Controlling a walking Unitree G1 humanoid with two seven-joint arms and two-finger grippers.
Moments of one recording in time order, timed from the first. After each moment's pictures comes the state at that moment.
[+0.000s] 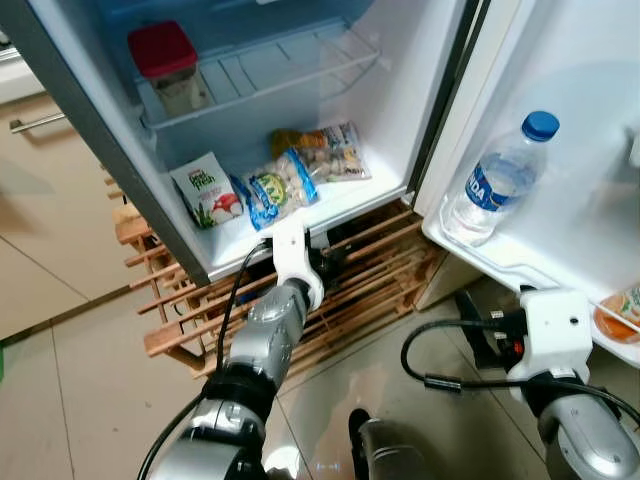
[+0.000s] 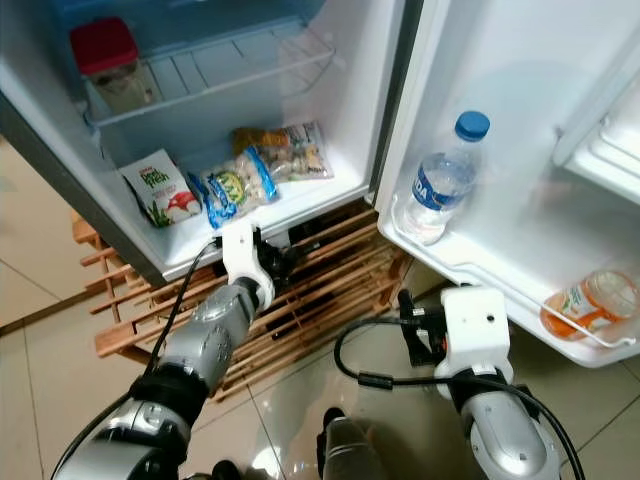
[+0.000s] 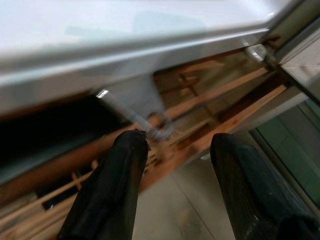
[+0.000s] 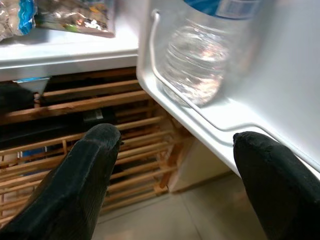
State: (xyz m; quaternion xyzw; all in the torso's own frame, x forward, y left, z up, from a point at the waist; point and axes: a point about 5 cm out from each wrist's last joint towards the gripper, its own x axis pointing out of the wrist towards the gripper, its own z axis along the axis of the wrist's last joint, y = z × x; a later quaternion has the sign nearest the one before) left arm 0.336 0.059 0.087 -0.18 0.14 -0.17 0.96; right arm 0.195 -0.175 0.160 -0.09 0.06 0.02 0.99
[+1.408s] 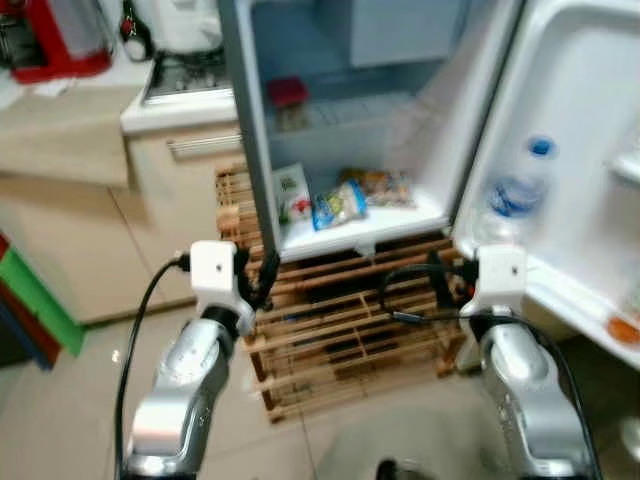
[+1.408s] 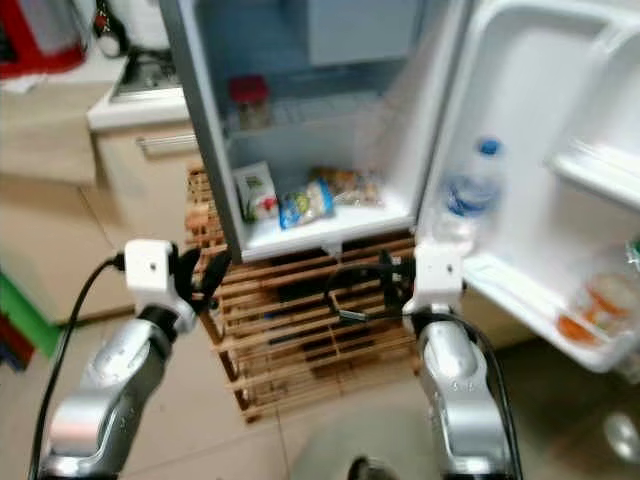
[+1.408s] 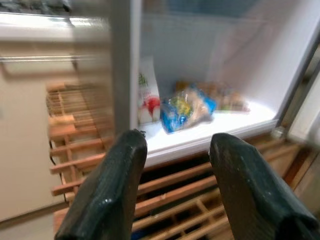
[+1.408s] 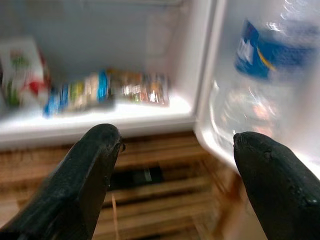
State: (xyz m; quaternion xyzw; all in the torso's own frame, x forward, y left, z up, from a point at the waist) left arm 0.286 0.124 0.138 -0.07 0.01 -0.13 0.99; right arm 0.263 -0.188 0.106 -0.04 0.05 -0.02 1.00
